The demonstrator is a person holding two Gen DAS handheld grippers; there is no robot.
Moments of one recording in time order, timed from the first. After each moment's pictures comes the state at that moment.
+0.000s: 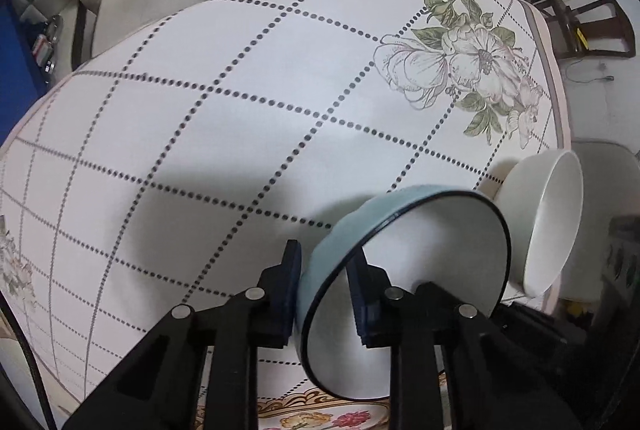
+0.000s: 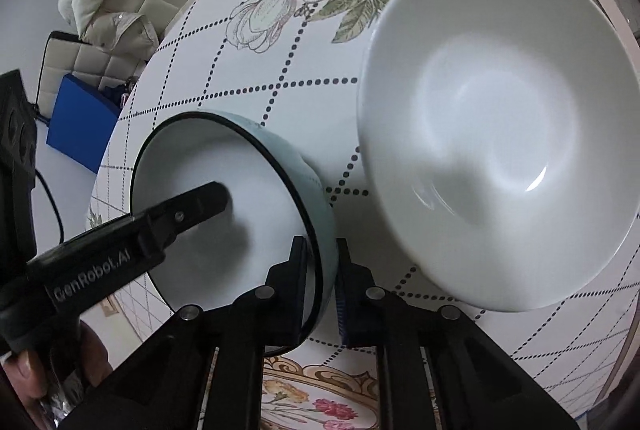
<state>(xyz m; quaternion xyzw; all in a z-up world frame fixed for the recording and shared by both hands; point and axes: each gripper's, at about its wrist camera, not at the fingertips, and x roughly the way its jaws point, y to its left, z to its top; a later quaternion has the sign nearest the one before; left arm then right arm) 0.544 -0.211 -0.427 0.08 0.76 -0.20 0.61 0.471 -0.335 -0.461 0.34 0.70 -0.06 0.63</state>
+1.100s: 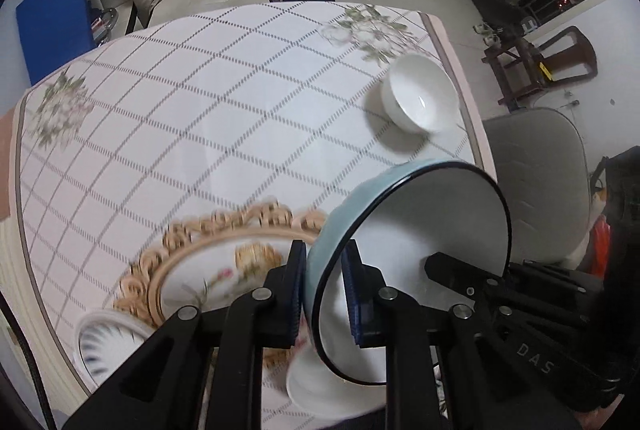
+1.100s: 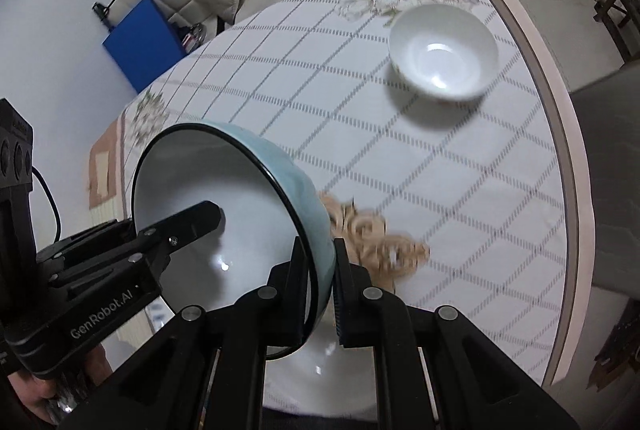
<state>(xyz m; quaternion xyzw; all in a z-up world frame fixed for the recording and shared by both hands) 0.354 -0.156 -0.273 0.01 0.69 -0.20 0.70 0.298 -0.295 -0.286 0.22 0.67 0.03 0.71</state>
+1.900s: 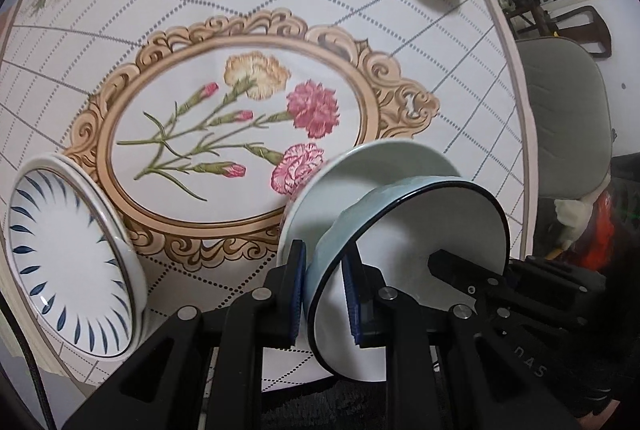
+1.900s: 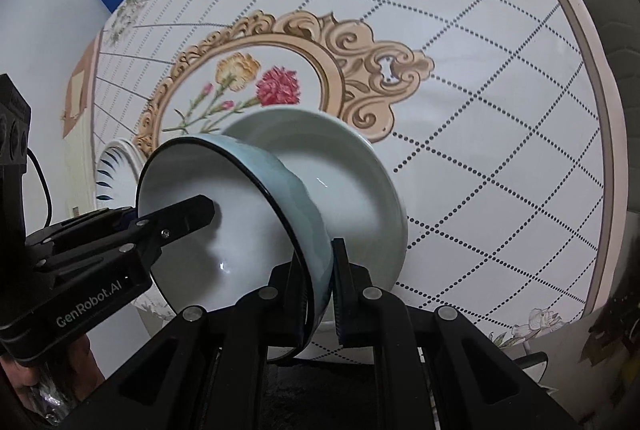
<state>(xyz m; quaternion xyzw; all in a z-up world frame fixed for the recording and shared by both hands) 0.237 -0.127 -0.359 -0.01 0.75 -0.18 0.64 0.174 -0.261 -0.364 0.19 0.74 0.03 0.65</state>
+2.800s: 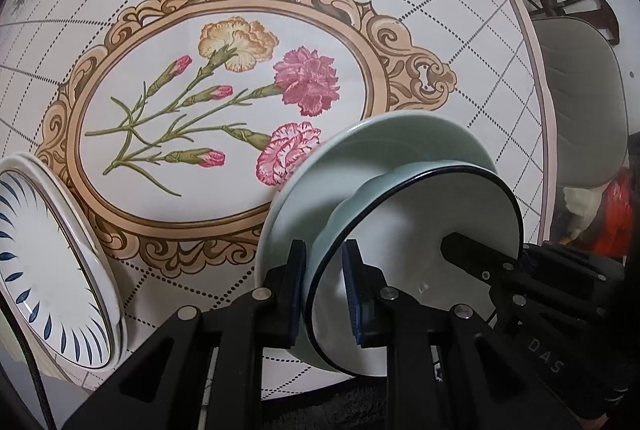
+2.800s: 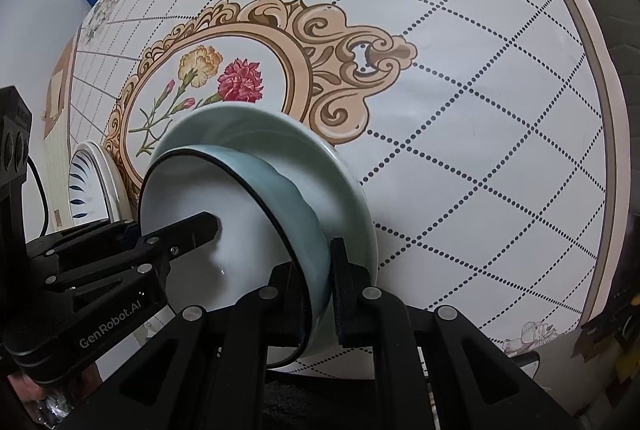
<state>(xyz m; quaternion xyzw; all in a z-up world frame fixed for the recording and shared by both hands) 0.231 -0.139 -0.391 0.01 0.77 -0.18 0.61 0.182 -0.268 -0.389 0.18 0.75 0.02 0.64</state>
